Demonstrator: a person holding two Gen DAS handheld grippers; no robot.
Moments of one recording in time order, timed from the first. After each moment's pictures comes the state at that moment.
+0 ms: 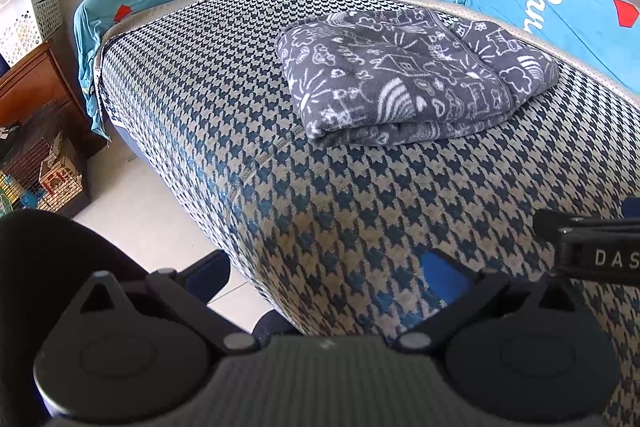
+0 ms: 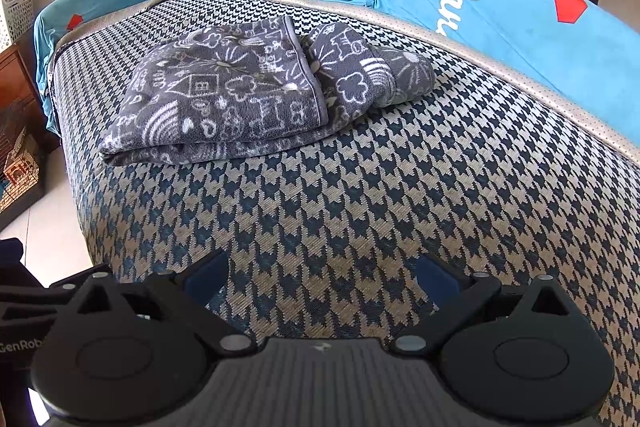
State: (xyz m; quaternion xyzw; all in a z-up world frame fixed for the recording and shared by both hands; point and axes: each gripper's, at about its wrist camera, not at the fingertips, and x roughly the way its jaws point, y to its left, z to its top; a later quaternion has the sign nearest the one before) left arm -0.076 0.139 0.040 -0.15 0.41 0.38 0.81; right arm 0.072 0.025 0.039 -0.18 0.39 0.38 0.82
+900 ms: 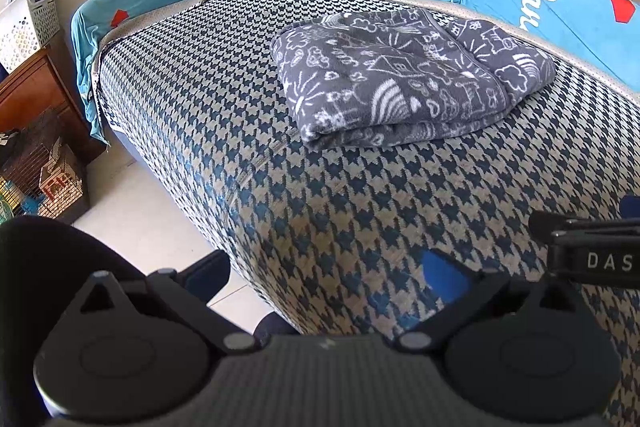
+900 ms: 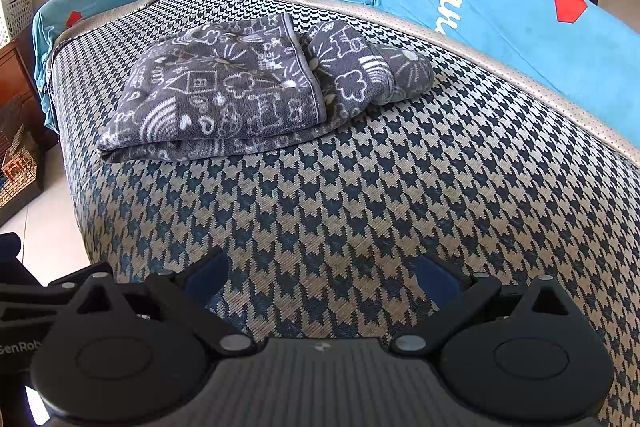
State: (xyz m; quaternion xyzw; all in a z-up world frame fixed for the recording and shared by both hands) left arm -0.074 0.137 0.041 -0.14 0.42 0.38 0.82; right arm 0.070 0.025 0.038 -0.19 0.39 0.38 0.82
